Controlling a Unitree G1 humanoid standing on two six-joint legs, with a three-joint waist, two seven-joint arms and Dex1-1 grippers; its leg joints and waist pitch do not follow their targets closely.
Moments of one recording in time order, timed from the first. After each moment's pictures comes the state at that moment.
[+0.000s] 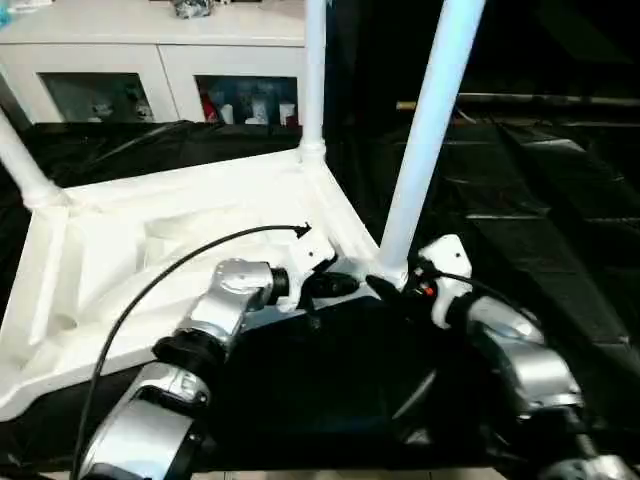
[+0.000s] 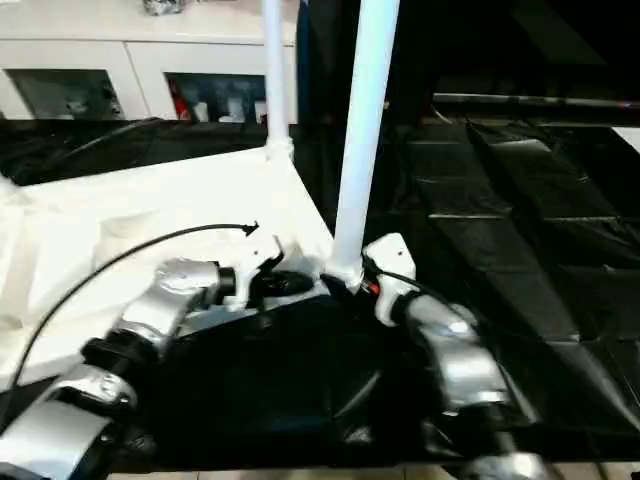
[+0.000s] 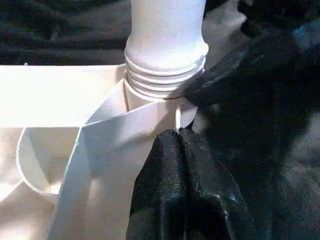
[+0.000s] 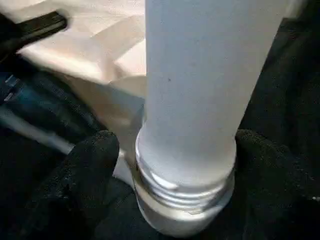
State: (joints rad) left arm -0.67 0.19 -0.24 0.76 0.05 0.03 -1.06; right arm -0.31 -0.34 0.10 0.29 0.13 0.15 0.76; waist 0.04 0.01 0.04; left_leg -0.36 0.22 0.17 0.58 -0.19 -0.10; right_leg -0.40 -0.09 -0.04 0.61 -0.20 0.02
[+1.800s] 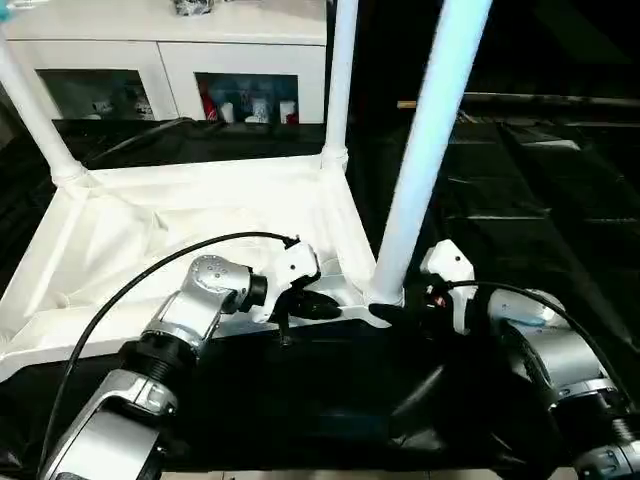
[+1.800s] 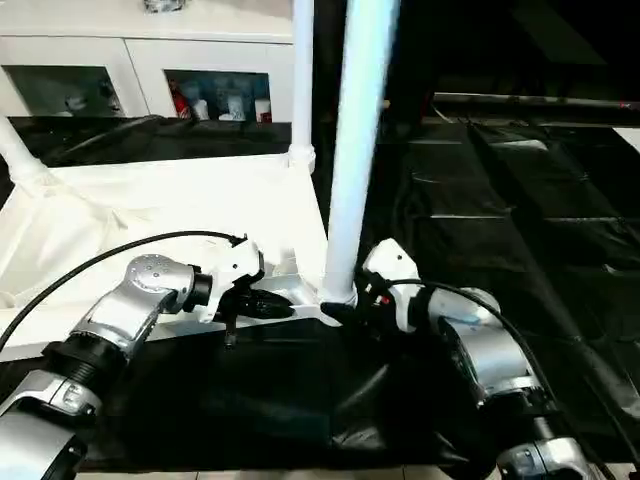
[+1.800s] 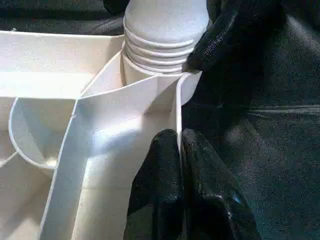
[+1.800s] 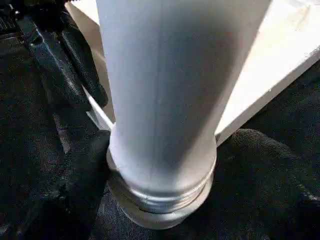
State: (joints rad) left arm -0.62 0.29 -0.29 0.61 0.01 0.13 -1.20; right arm -0.37 -0.42 0.17 0.33 0.13 0.16 0.94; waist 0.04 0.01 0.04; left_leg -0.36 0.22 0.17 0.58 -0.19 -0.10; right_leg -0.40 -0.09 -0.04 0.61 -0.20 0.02
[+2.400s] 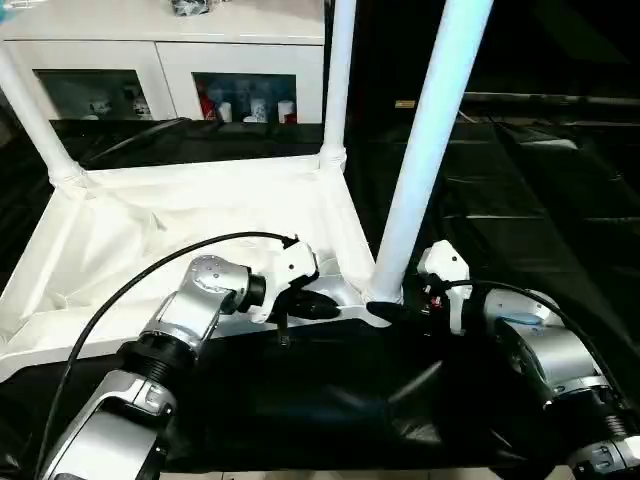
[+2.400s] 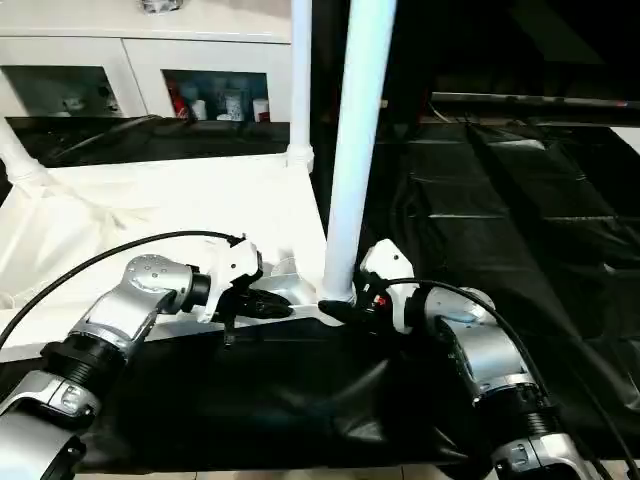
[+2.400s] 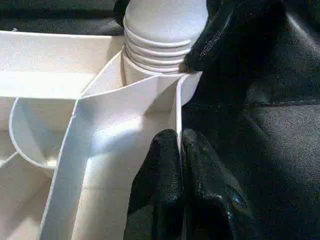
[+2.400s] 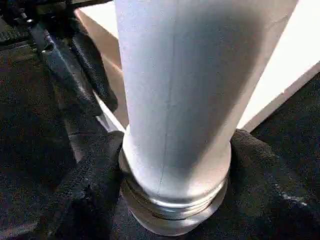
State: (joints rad) left arm -0.62 0.27 -0.28 0.64 0.02 0.12 -1.13; right arm -0.38 -0.37 0.15 0.38 0.14 0.15 0.88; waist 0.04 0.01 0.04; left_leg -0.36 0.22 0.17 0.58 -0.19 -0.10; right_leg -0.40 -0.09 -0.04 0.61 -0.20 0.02
